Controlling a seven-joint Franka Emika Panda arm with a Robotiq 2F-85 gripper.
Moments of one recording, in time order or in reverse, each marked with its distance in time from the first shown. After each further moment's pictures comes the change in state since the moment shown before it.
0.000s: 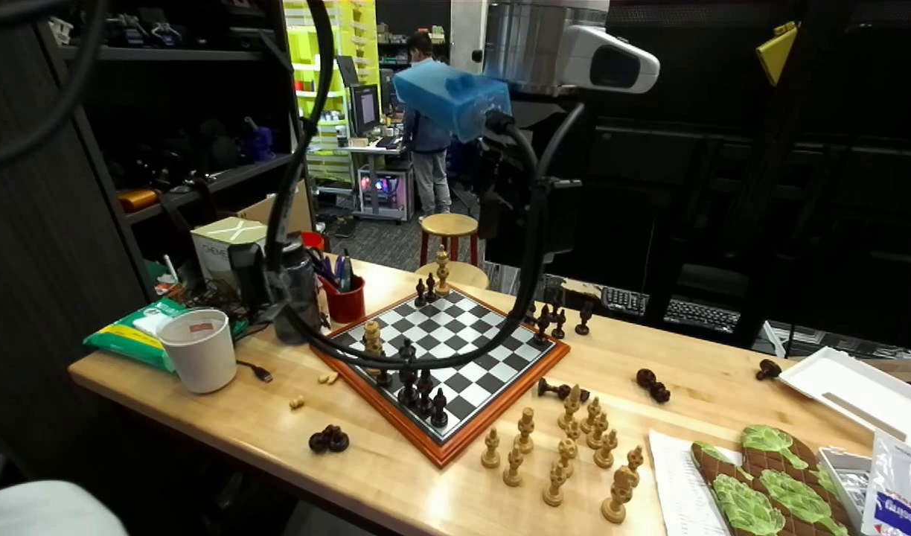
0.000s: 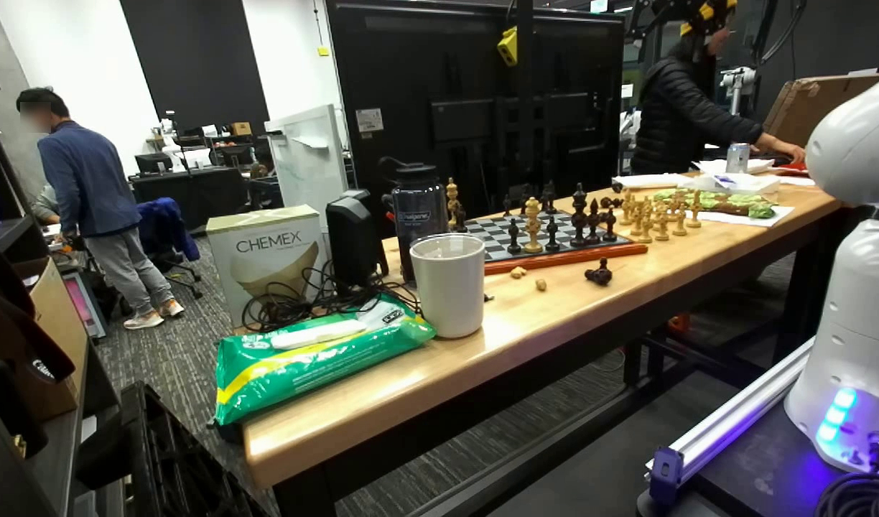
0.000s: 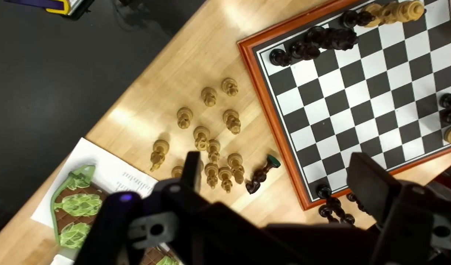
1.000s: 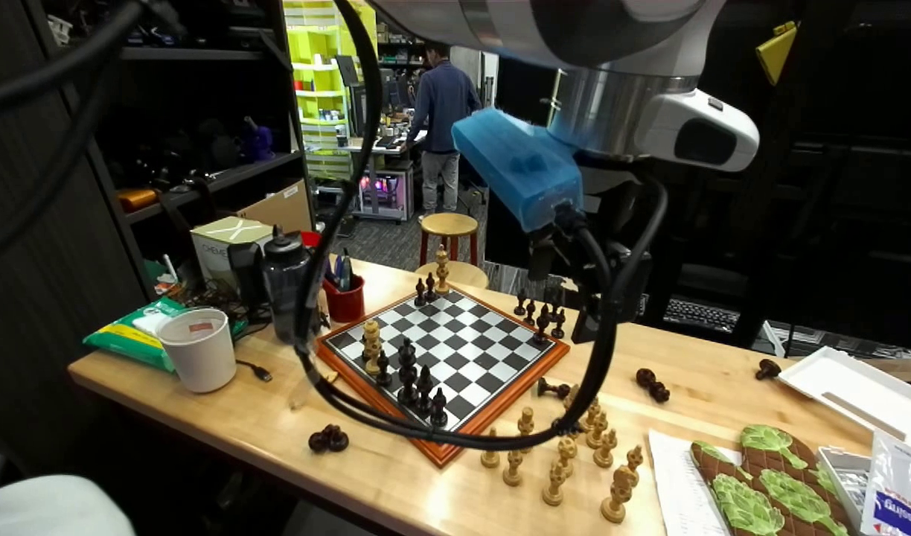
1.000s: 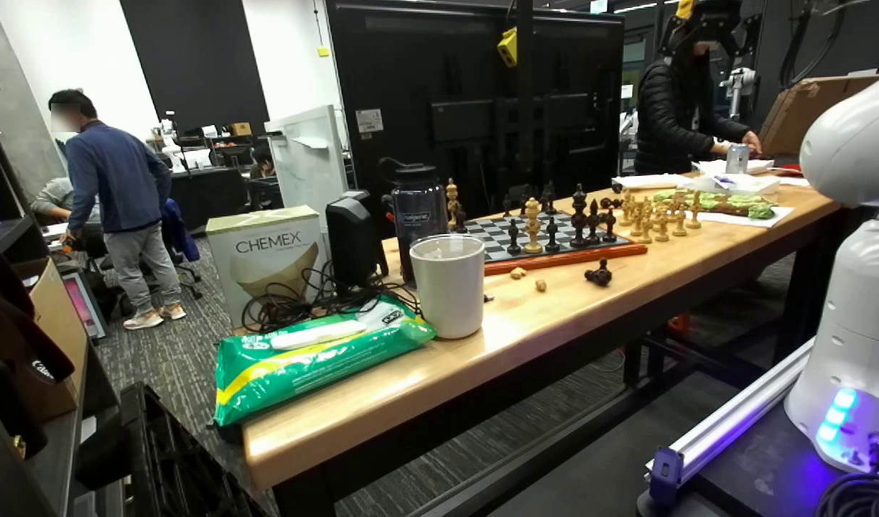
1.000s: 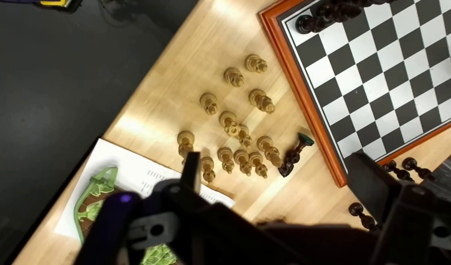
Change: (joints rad) arm -0.067 -0.021 -0.098 -0.107 0.000 0.133 -0.050
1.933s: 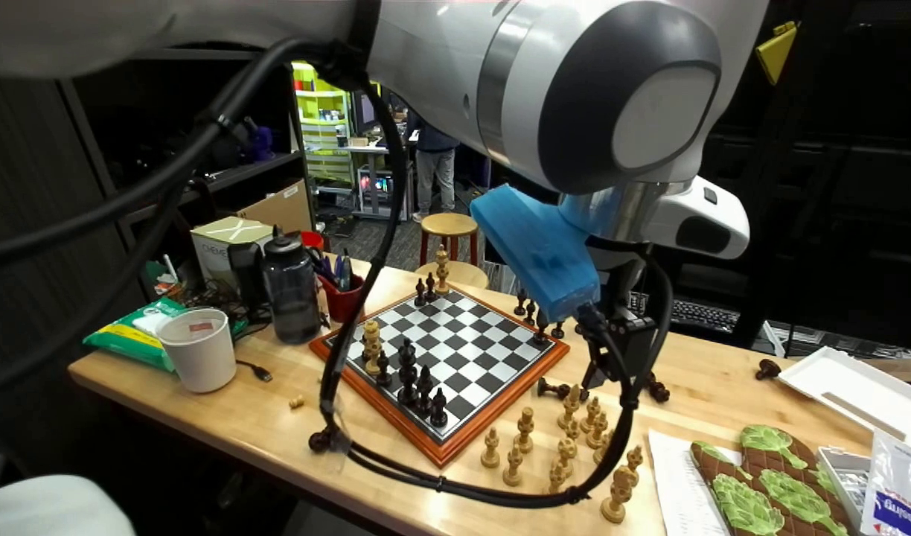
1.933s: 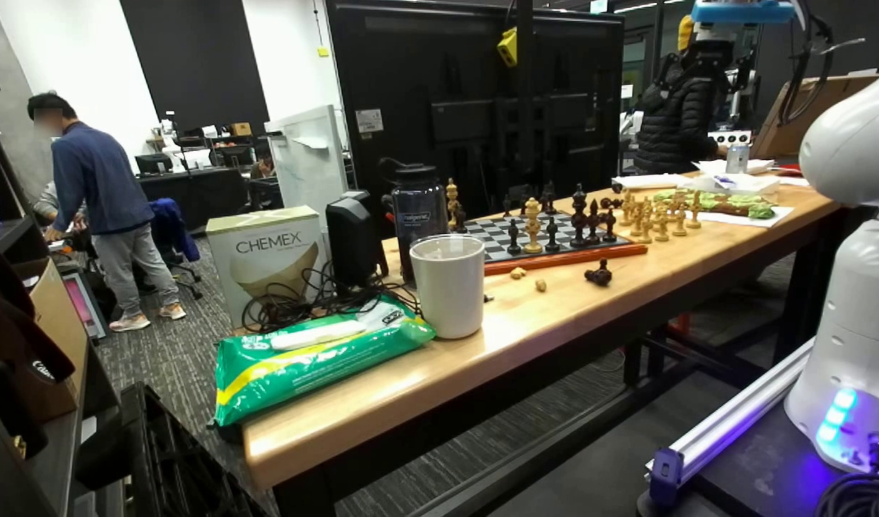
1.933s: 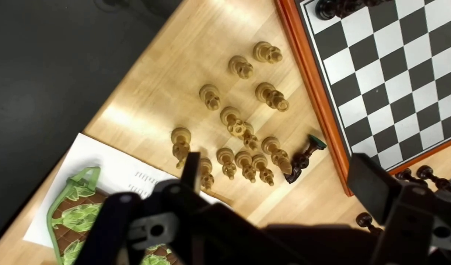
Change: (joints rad) arm -0.001 0.040 -0.038 -0.118 0.006 0.176 -0.089
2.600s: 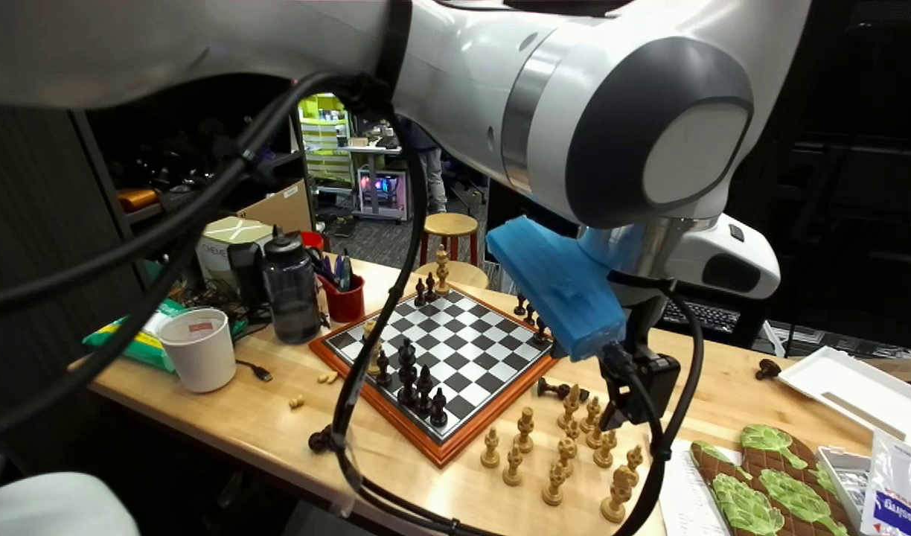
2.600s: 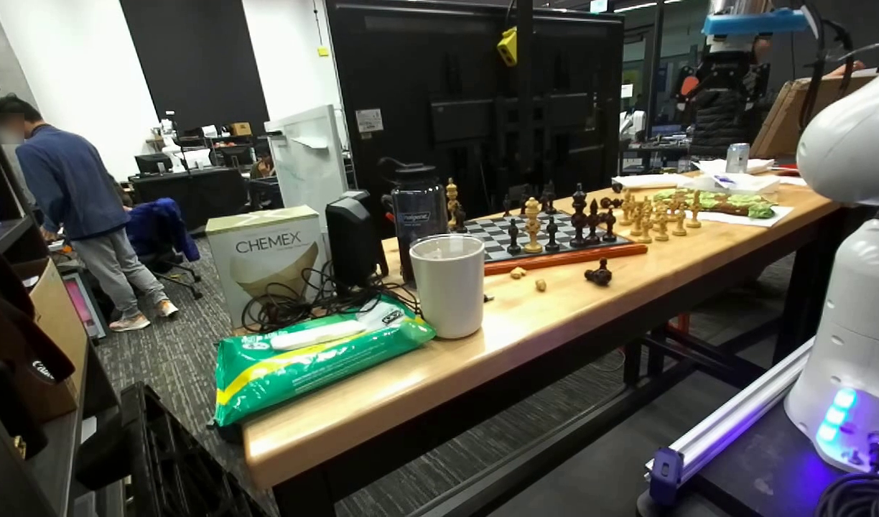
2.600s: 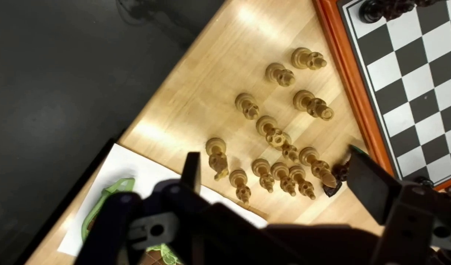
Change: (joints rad) arm -0.037 0.027 -0.018 -0.017 -0.055 -0.014 -0.009
